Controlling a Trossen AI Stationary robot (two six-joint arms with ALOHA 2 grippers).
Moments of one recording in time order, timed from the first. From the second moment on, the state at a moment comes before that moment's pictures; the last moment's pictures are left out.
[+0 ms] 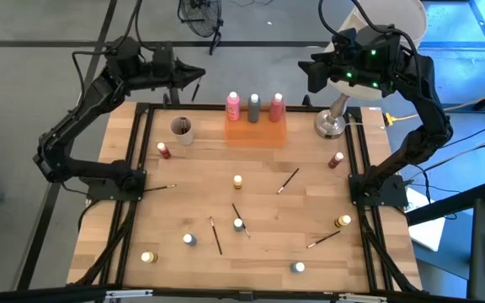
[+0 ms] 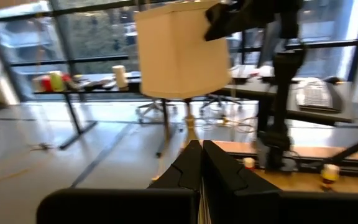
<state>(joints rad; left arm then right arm) 0.79 1.15 1.42 -0.32 0.53 0.11 -0.37 1.56 2.36 -1.21 0.28 0.38</state>
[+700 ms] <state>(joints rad) 0.79 1.15 1.42 -0.45 0.61 0.20 -0.37 1.56 2.36 -1.21 0.28 0.38</state>
